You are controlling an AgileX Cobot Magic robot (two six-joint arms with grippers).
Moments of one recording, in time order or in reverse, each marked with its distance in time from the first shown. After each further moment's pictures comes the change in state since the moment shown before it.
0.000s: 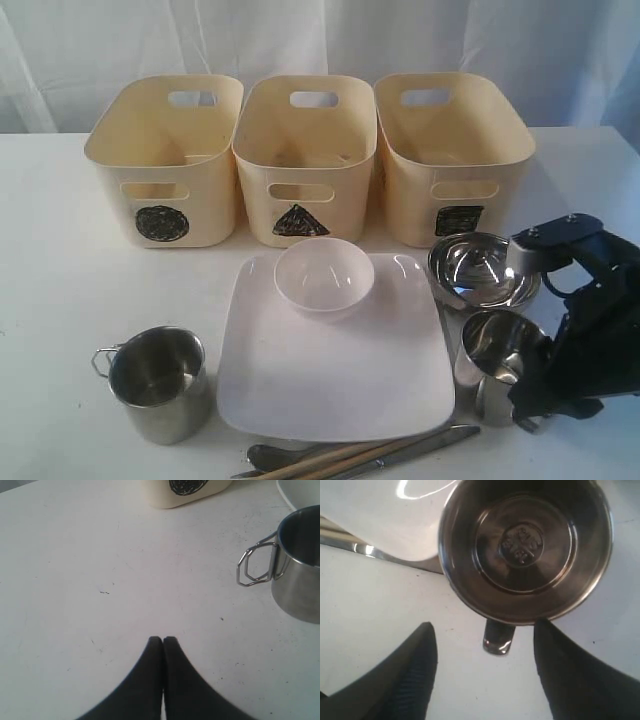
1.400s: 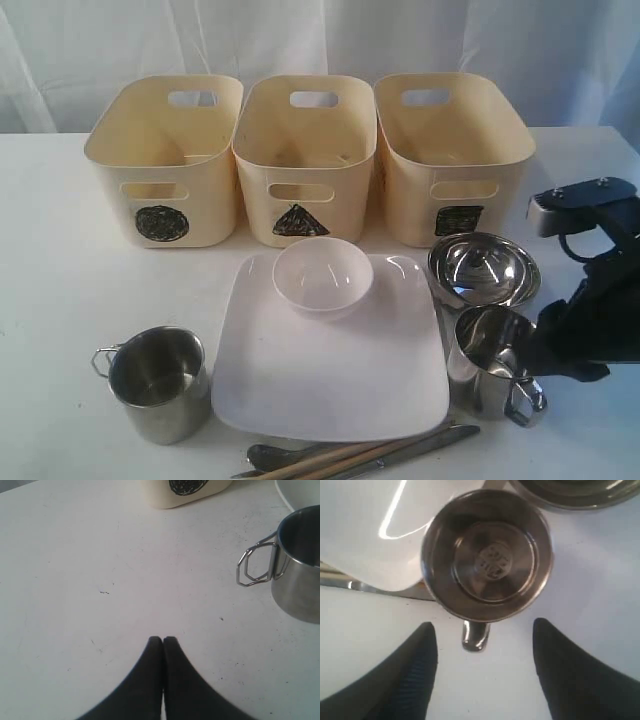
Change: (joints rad) left arm 0.000 0.000 0.000 0.000 0.000 0.000; right arm 0.000 -0.078 -0.027 -0.056 -0.032 0.156
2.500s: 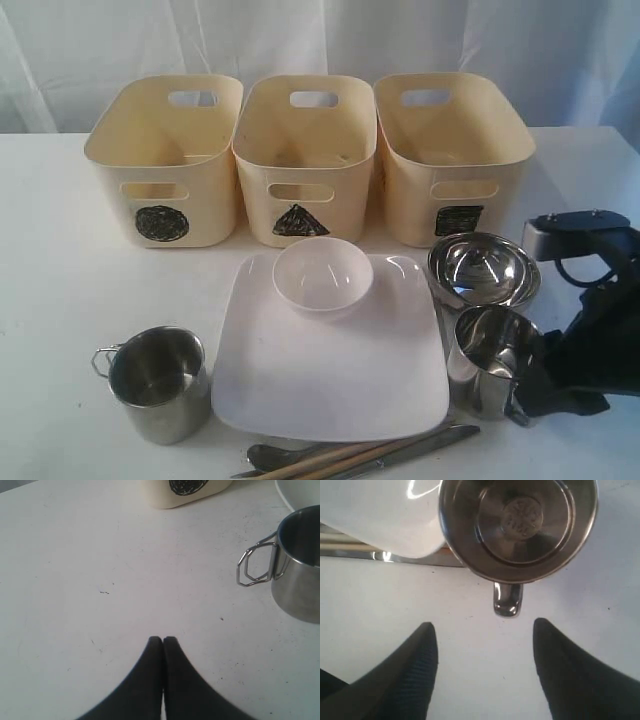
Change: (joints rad) left arm 0.000 0.000 0.000 0.000 0.000 0.000; right arm 0.000 0.019 0.014 0.034 0.107 0.038
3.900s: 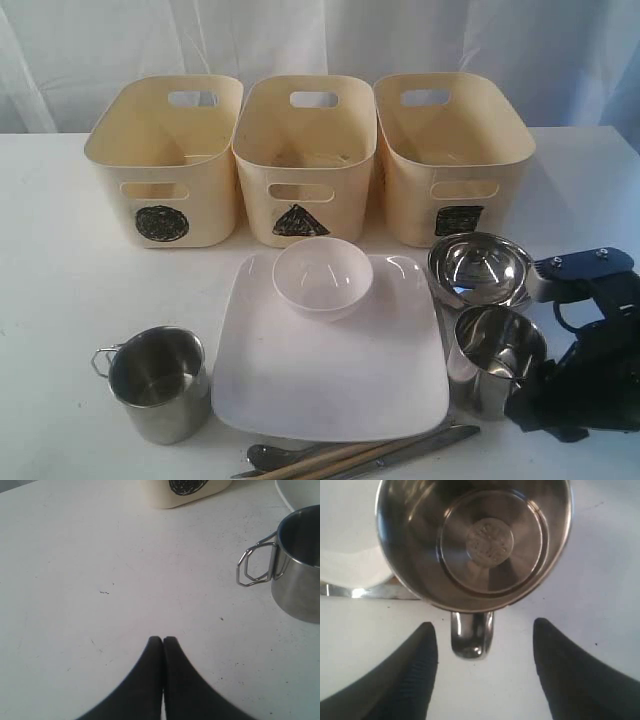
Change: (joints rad) left arm 0.000 0.000 0.000 0.000 0.000 0.000; right arm 0.000 -0.001 0.222 0.149 -0.383 -0.179
